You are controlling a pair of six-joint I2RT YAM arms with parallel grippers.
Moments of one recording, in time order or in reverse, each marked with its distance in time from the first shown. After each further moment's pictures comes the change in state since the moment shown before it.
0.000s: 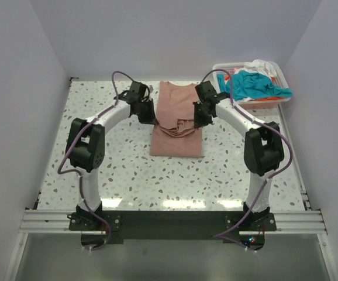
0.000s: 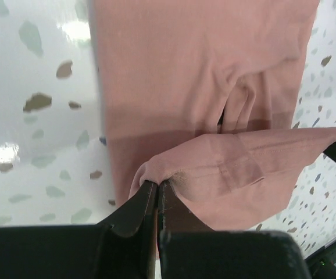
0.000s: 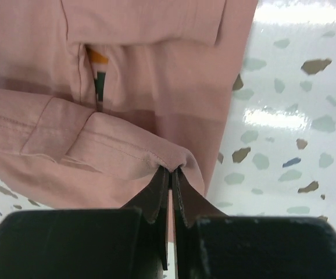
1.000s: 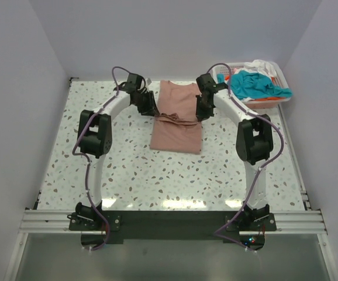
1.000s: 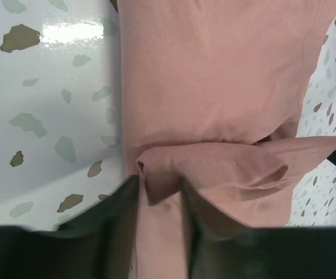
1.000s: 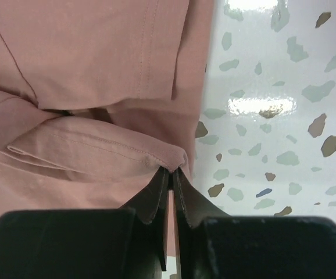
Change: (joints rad) left arm 0.098 0.323 0.383 -0.067 0.151 0.047; right arm -0.063 0.220 0.290 -0.133 0.054 0.013
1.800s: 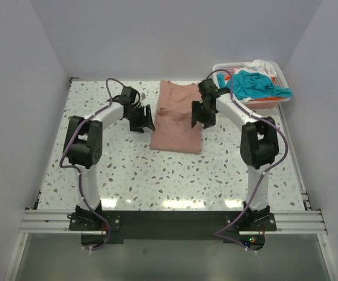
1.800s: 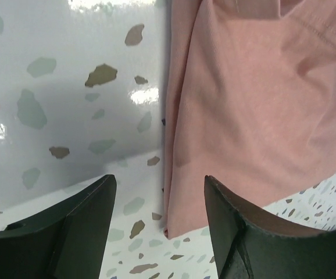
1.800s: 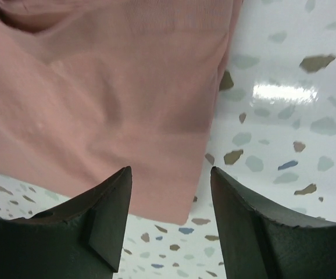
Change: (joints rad) left arm 0.006 -0.241 -0.398 0.041 -0.060 0.052; right arm 0.004 -0.078 -0.112 0.013 -0.116 -0.027
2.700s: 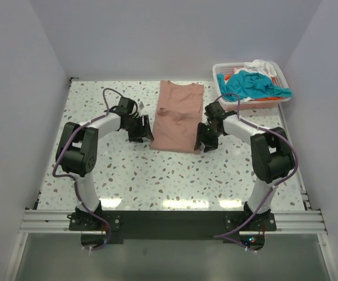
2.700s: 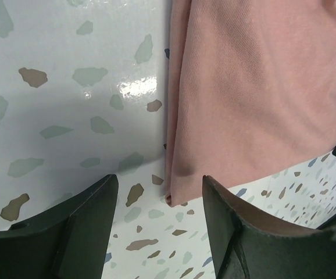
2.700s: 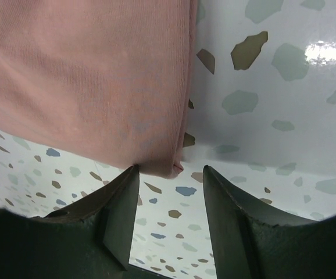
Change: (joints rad) left arm -0.011 -0.151 -0.271 0.117 0.031 -0.021; right arm 0.002 -0.250 -0.549 0.212 -0.151 0.115
